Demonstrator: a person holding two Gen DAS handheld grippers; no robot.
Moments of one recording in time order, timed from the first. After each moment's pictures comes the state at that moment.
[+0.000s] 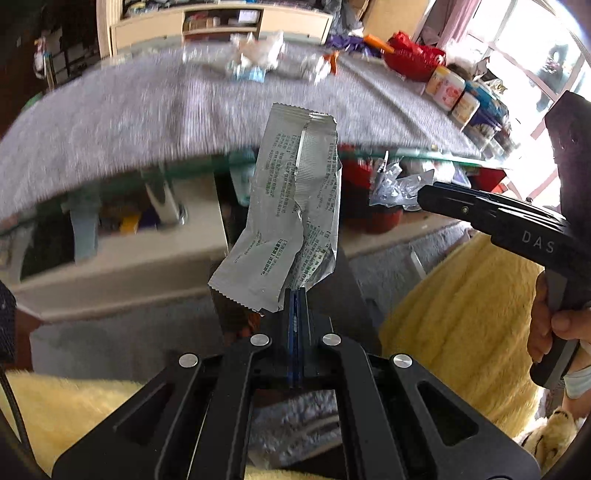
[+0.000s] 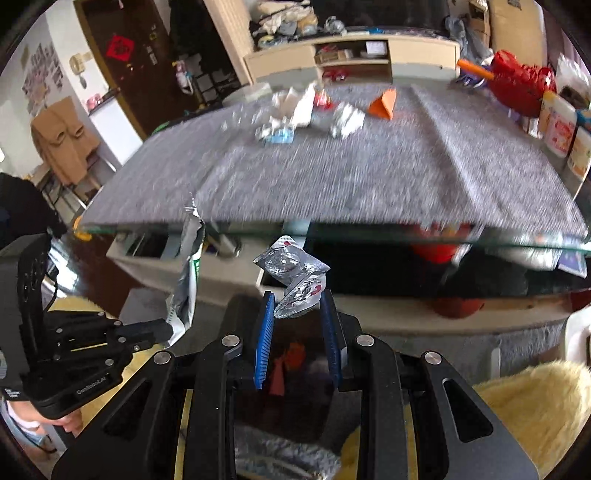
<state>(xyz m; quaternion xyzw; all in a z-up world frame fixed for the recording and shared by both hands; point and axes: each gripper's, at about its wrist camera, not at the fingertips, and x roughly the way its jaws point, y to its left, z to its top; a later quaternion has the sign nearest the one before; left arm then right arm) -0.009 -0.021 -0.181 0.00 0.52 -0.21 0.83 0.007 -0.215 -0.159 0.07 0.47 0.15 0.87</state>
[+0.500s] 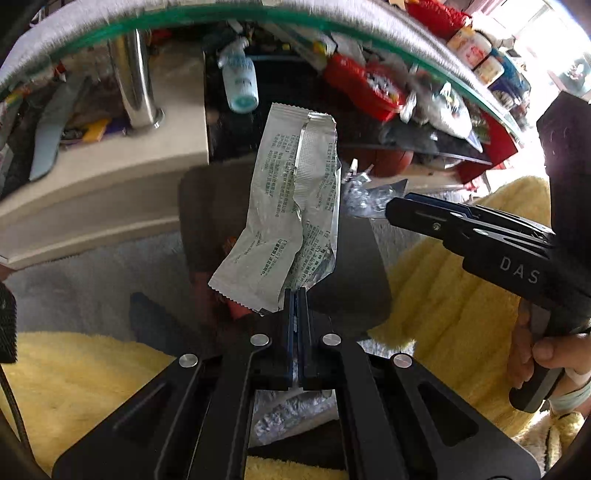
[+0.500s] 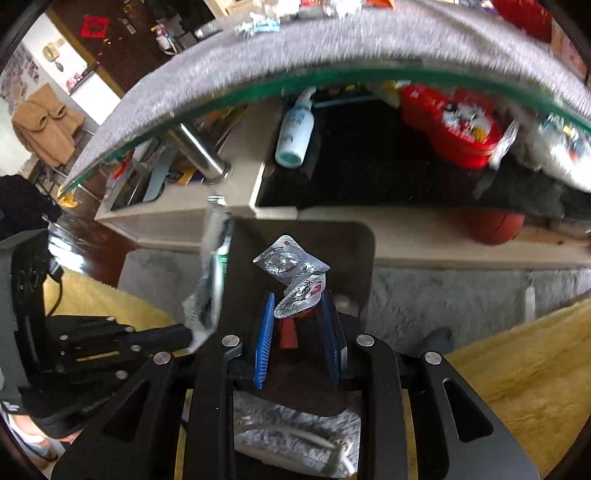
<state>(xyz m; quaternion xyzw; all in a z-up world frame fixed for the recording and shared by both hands) -0.015 -0.023 -0.261 -0.03 0.61 -0.21 0.77 -0.004 -0.195 -0.247 0.10 0.56 0.15 0.81</state>
